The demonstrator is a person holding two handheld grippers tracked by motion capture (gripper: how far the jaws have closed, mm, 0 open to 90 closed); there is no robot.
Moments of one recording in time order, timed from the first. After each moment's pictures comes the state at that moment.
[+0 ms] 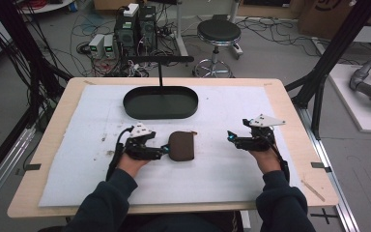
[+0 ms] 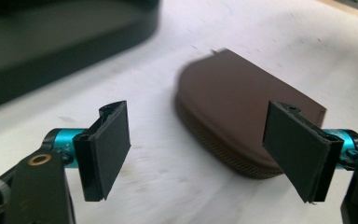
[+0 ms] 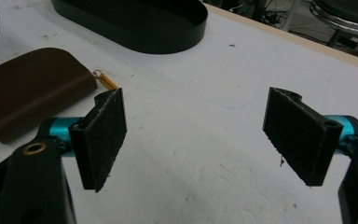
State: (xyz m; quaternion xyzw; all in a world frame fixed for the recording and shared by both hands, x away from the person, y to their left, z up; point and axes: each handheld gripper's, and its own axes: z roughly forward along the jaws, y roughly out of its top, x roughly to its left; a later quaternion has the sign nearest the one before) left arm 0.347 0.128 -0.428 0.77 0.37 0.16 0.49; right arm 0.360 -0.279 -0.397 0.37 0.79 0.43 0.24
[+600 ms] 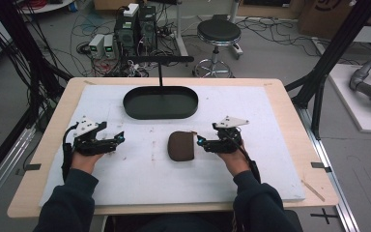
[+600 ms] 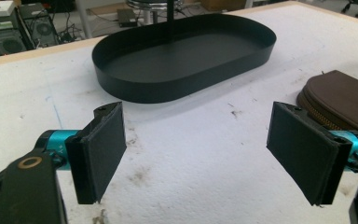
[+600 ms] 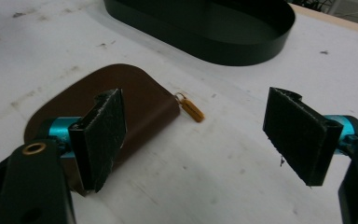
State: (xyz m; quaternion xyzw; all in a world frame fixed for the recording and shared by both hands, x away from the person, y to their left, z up) left arm 0.336 0.243 -0.411 0.71 0.42 0.26 0.50; right arm 0.362 -0.190 -0.409 0.36 0.80 0.43 0.19
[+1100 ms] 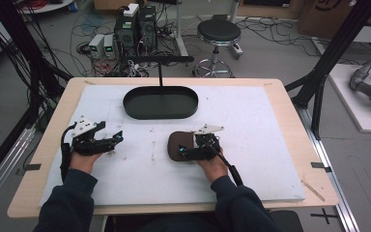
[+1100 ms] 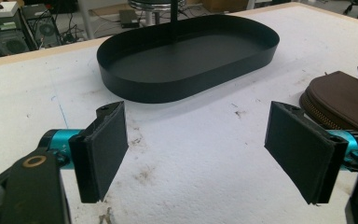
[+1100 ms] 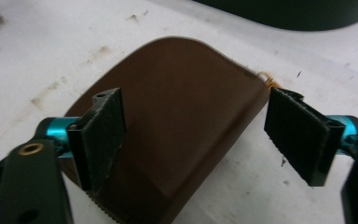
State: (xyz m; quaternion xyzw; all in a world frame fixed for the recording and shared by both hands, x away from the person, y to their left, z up) left arm 0.336 0.245 -0.412 0.71 0.42 0.26 0.50; right arm 0.357 -0.135 -0.442 0.40 0.81 0.41 0.15
